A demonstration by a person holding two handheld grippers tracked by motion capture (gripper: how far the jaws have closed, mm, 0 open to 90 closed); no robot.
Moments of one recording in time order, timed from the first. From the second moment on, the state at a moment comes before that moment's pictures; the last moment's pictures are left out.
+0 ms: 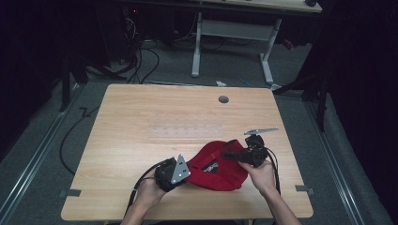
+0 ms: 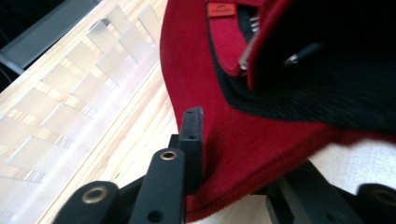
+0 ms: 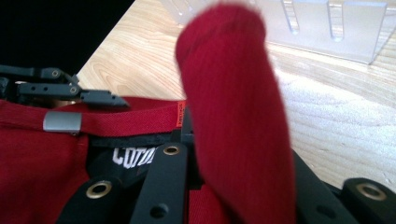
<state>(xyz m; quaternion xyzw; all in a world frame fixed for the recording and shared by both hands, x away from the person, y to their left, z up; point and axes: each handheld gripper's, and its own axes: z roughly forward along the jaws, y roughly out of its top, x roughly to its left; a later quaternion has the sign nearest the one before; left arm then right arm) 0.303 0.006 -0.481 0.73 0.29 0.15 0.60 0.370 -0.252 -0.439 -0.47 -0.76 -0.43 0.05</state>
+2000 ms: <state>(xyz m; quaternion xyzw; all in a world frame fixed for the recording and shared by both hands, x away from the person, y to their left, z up) 0.328 0.074 -0.452 0.63 0.41 0.12 0.65 0.363 -0.300 -0.521 -0.52 -0.75 -0.35 -0.22</state>
